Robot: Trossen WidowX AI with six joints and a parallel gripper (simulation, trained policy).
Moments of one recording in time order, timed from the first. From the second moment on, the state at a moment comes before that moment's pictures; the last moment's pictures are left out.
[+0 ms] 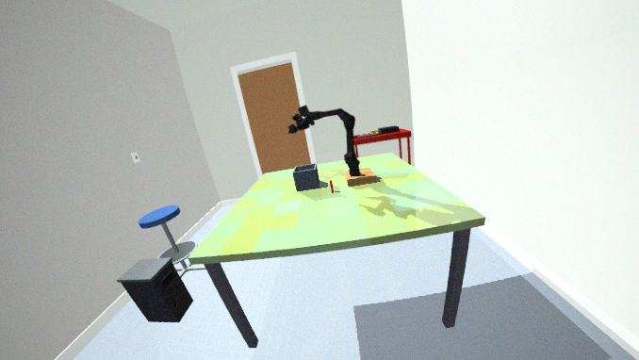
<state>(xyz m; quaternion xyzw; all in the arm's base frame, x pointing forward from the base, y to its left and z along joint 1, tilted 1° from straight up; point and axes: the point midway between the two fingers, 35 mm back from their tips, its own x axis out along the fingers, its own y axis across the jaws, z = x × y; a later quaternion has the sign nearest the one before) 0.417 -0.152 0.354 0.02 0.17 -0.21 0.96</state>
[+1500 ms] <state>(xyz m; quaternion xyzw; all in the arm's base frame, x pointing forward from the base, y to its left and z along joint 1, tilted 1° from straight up) 0.244 0.122 0.207 0.41 0.55 -0.08 0.72</state>
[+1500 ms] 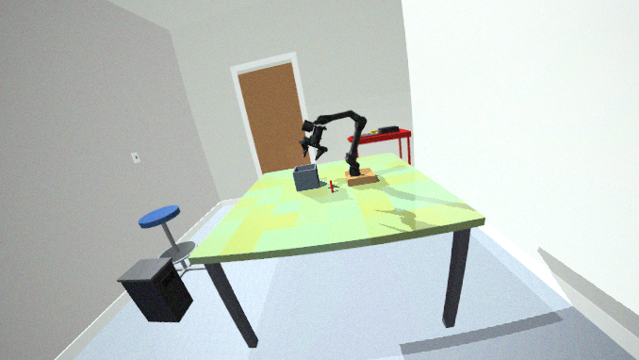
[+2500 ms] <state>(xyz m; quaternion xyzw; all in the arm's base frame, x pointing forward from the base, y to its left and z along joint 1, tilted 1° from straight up) 0.132 0.148 0.130 0.40 0.66 -0.33 0.54</state>
